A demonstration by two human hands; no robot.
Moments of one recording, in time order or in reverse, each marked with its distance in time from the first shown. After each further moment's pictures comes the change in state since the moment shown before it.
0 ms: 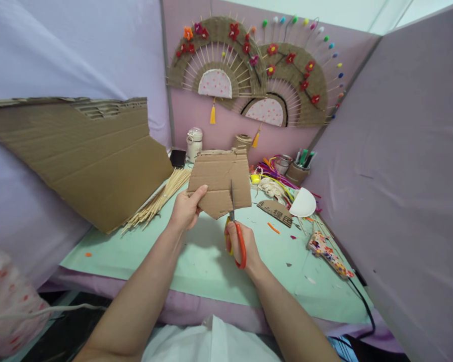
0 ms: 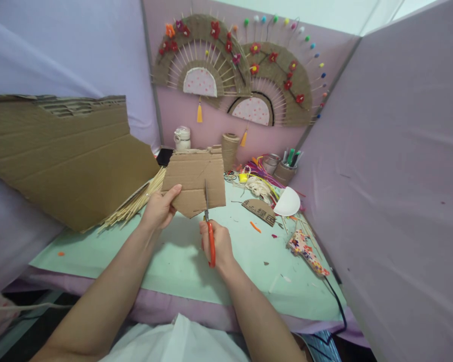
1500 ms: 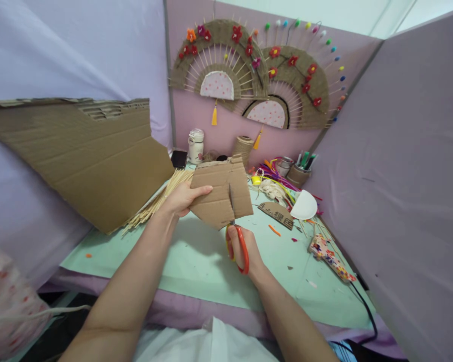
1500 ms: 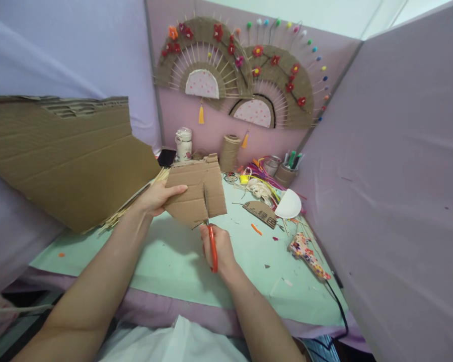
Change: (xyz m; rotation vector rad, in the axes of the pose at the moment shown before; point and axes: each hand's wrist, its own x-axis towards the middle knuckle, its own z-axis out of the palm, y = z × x) left_hand 0.027 0.034 -0.014 0.325 -0.297 -0.220; right_hand -0.003 -0.003 -0.002 -0.070 -0.052 0.027
